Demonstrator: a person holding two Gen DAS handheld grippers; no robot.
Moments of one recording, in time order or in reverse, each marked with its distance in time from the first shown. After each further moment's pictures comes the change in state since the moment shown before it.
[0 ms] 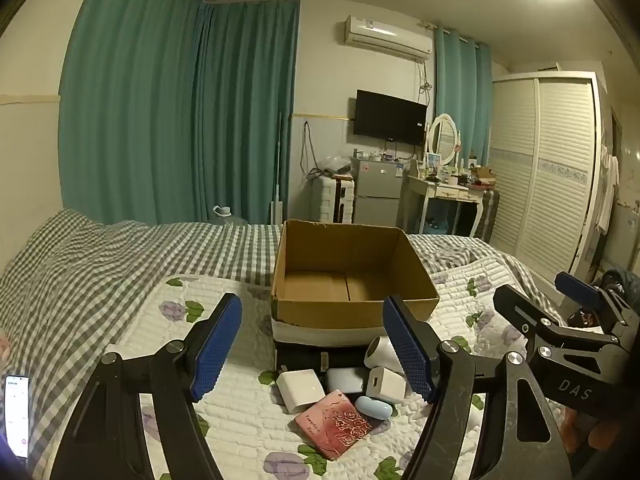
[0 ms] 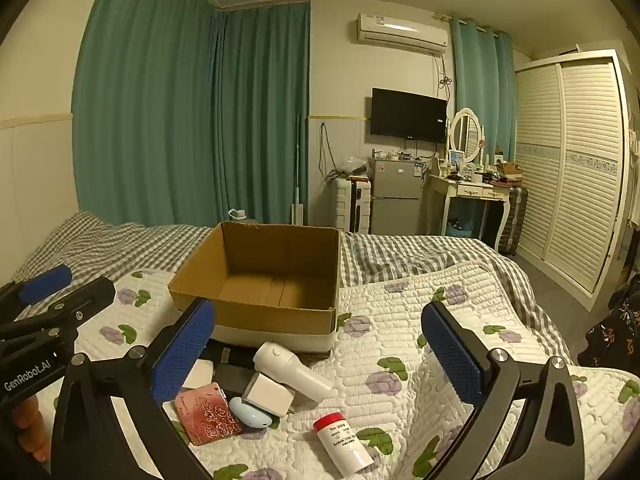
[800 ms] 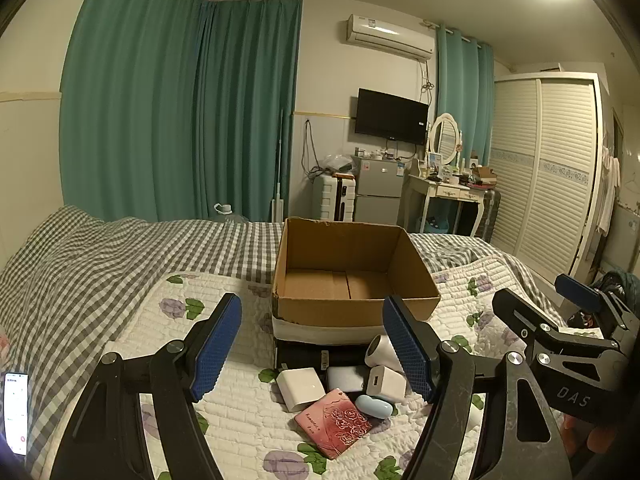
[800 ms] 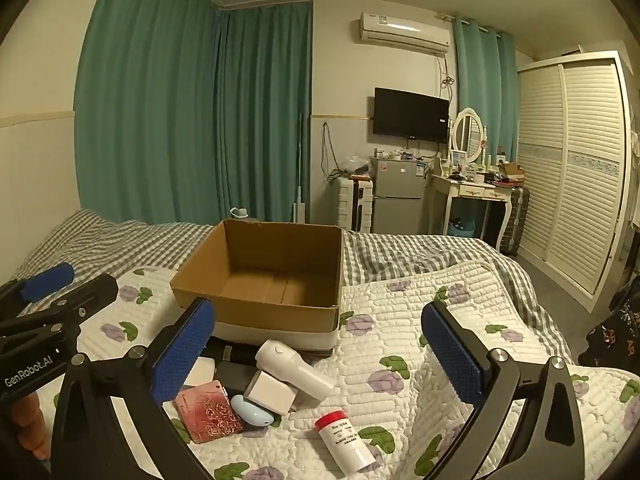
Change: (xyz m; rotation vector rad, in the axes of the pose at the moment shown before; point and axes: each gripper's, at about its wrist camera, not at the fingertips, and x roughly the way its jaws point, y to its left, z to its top) left arm 0.002 0.004 -0.001 -0.024 0.007 0.000; right arm 0.001 0.005 -0.003 -0.009 0.001 0.017
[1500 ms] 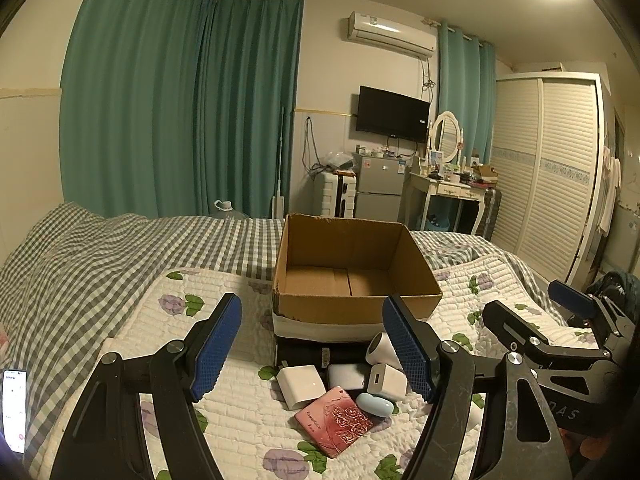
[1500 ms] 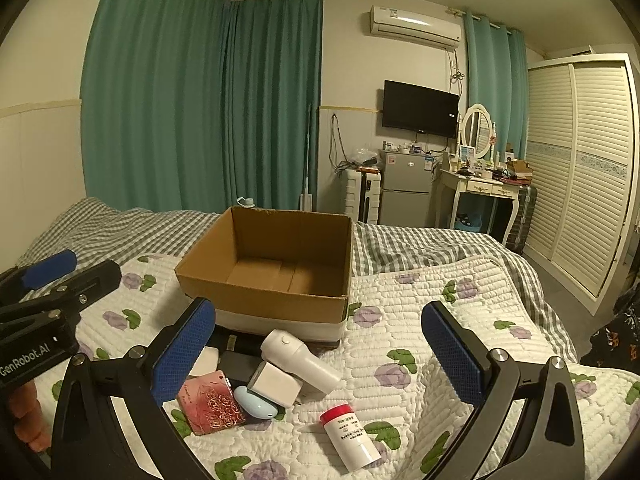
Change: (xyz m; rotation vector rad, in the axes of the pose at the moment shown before) left arm 0.000 -0.002 0.000 0.003 0.009 0.002; right arm 0.007 0.004 -0.005 -0.014 0.033 0.016
